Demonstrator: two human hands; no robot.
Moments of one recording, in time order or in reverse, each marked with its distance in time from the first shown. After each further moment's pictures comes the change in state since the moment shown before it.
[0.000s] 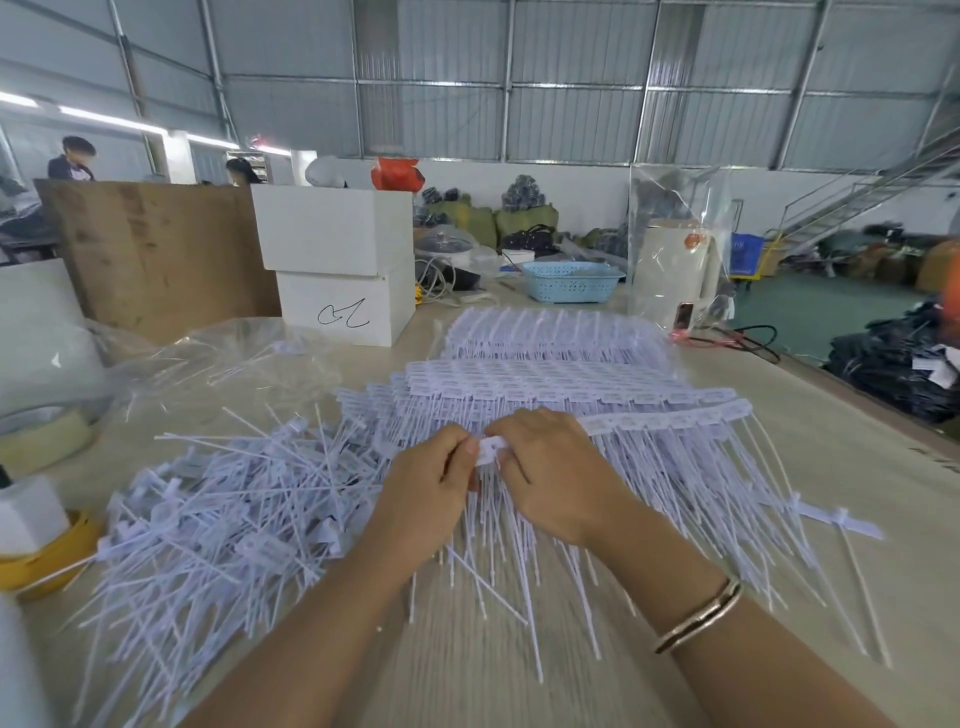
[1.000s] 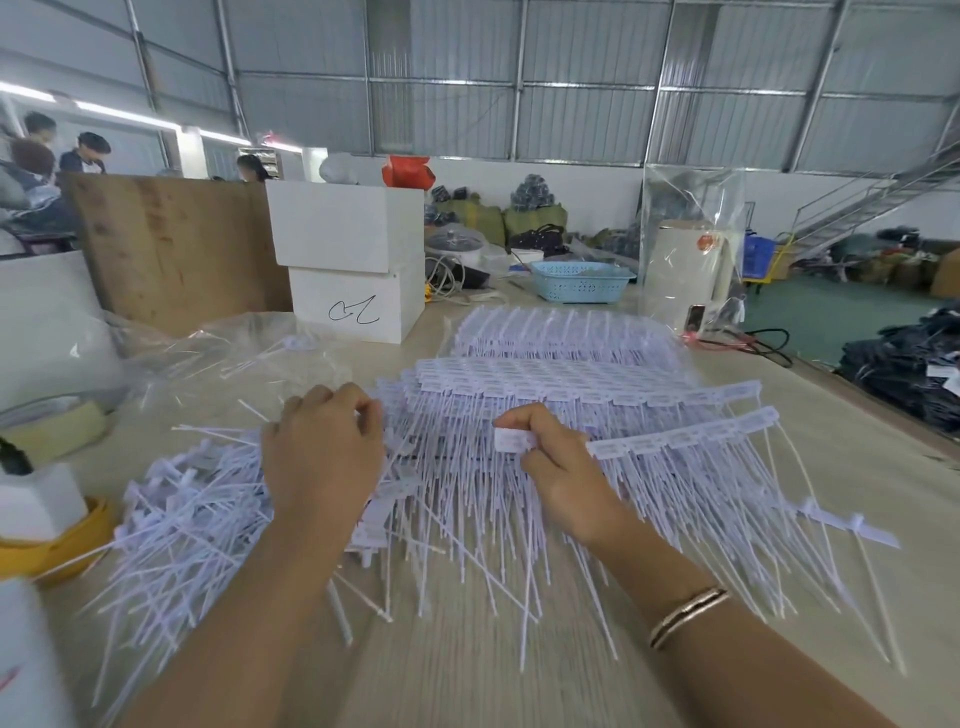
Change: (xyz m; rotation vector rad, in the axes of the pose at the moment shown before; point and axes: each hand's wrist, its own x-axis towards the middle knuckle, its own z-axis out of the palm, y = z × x) left_hand 0.013 -0.023 -0.061 0.713 0.361 -0.186; right_hand -0.004 -0.003 0.014 0.797 0.032 0.230
